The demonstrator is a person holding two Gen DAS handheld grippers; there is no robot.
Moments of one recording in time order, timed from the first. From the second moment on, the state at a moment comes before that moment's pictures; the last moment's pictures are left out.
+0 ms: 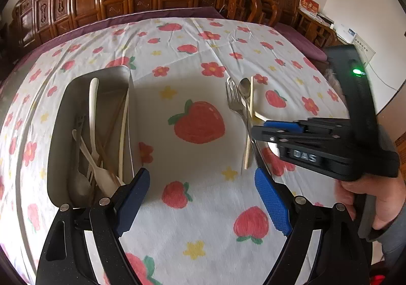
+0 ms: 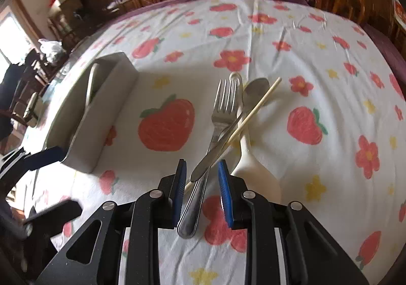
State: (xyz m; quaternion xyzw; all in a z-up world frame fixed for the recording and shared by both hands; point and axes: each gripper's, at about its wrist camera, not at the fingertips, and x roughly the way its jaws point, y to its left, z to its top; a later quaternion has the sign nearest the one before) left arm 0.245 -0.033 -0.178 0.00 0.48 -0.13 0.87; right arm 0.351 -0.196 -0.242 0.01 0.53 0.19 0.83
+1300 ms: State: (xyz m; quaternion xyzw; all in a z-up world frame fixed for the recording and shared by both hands) left arm 0.254 -0.058 -0.208 0.01 0.50 -0.14 0.85; right arm 0.316 -0.237 -0.209 -0.01 0.47 0.17 0.86
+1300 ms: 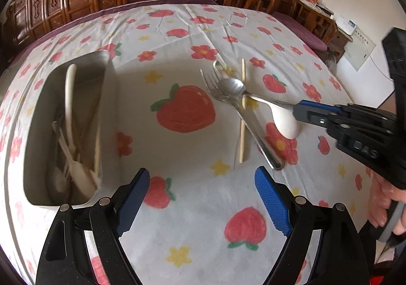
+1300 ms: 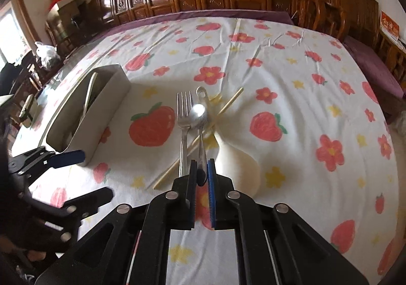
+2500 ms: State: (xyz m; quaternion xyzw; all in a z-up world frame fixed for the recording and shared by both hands) left arm 0.336 -0.107 -0.241 -0.08 0.54 -0.13 0.83; right arm 0.298 -0.300 -0.201 0.04 0.44 0.18 0.88
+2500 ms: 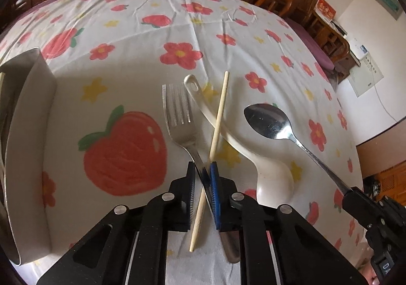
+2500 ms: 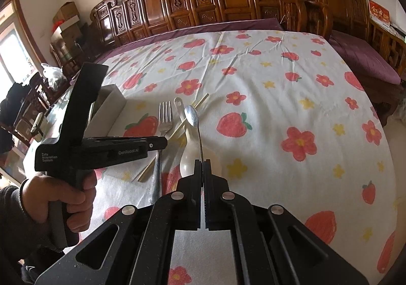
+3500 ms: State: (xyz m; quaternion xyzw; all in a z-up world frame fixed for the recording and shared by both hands) left arm 0.296 -0.013 -0.145 -0.04 0.46 -0.10 0.88; right arm 0.292 -0.215 -0.165 0.02 0.42 0.21 0.88
